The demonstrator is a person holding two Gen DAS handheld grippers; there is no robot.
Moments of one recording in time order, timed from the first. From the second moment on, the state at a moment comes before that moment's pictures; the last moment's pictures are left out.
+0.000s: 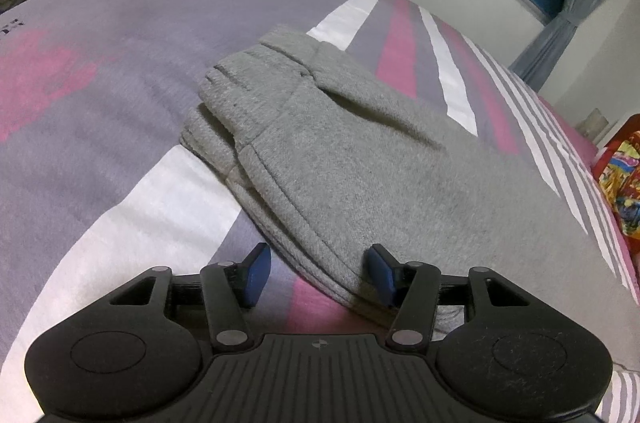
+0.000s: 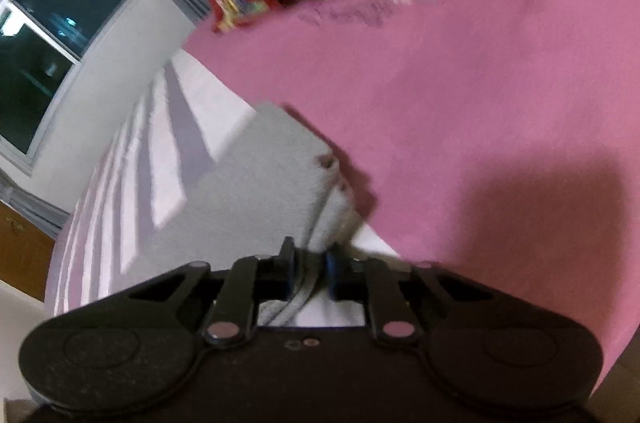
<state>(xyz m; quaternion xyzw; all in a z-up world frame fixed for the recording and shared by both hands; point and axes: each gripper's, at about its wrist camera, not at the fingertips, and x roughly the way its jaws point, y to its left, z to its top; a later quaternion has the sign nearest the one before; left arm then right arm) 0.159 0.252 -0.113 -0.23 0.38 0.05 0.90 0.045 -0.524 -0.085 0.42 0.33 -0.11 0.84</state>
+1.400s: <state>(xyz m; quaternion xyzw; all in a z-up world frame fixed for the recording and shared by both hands) 0.262 0.217 -0.105 -0.12 0.40 0.01 0.91 0.084 -0.476 -0.046 0.28 0.28 -0.07 0.92</state>
